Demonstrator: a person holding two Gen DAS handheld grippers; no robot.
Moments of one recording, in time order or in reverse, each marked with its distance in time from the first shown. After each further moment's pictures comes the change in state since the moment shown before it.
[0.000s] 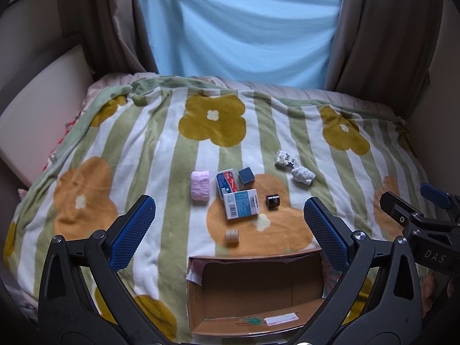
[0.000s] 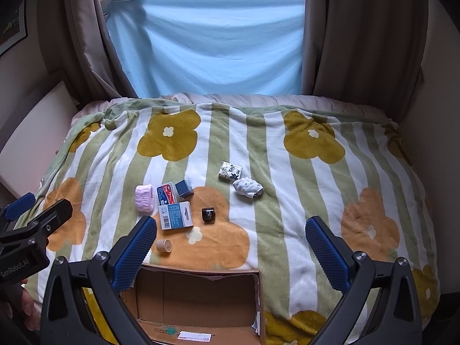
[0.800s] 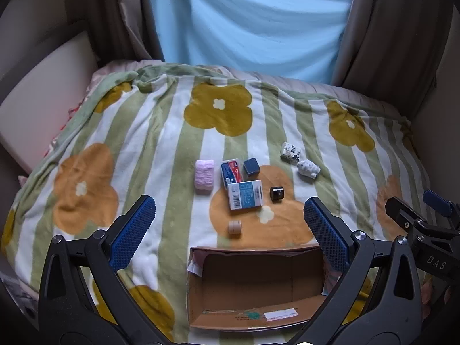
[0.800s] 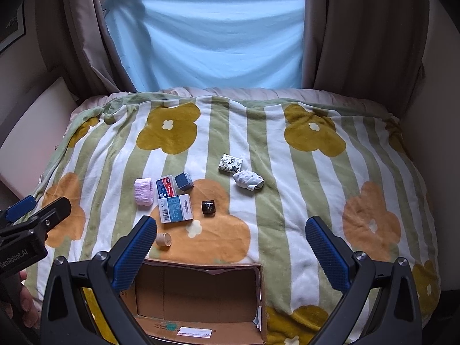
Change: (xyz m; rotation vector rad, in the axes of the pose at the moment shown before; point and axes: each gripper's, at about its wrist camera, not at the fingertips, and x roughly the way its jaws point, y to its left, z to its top) left arm 0.006 0.001 -0.003 -0.054 0.044 0.033; right arm 0.001 0.004 -0.005 0.005 0.004 0.043
